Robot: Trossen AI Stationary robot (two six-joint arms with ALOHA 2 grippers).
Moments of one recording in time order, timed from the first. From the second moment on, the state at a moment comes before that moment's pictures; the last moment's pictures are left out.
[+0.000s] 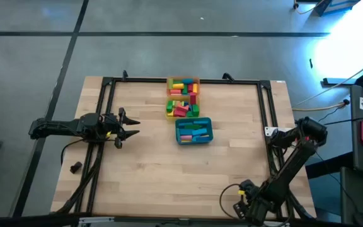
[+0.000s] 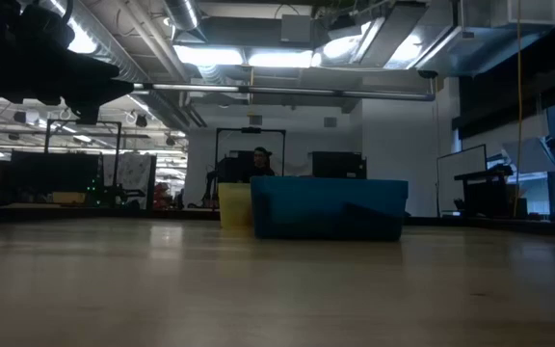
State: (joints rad) left arm -0.02 0.02 0.01 0.03 -0.11 -0.07; right arm 1.00 1.72 1.16 -0.75 -0.11 2.12
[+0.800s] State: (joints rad) left arm -0.02 0.02 0.01 0.03 -0.11 -0.07; right arm 1.00 1.86 1.16 -0.74 -0.12 2.05
